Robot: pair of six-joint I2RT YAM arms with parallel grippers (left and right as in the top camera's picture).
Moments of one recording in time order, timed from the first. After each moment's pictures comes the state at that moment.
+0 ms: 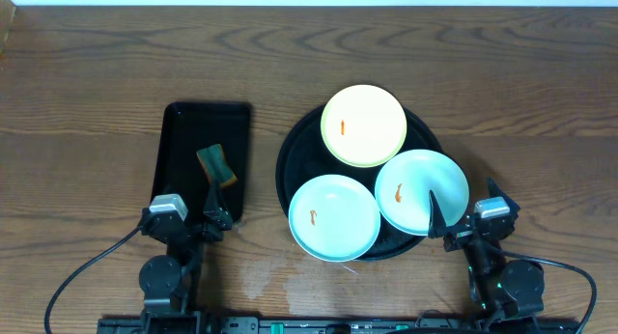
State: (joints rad) left arm 0.01 0.01 0.01 -0.11 0.02 -0.25; right arm 0.17 0.01 0.01 -0.07 -0.05 -0.06
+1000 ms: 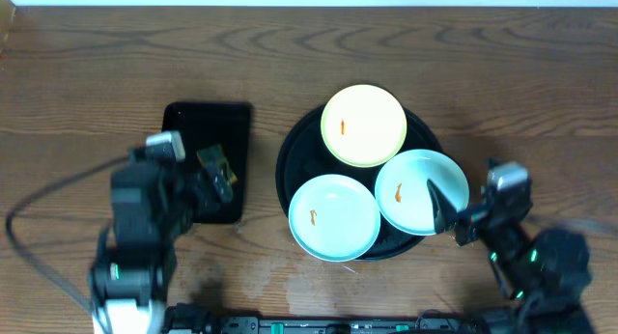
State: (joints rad) left arm 0.01 0.86 0.82 -0.72 0.17 -0.33; right arm 0.17 0.50 0.64 -0.44 -0.22 0.00
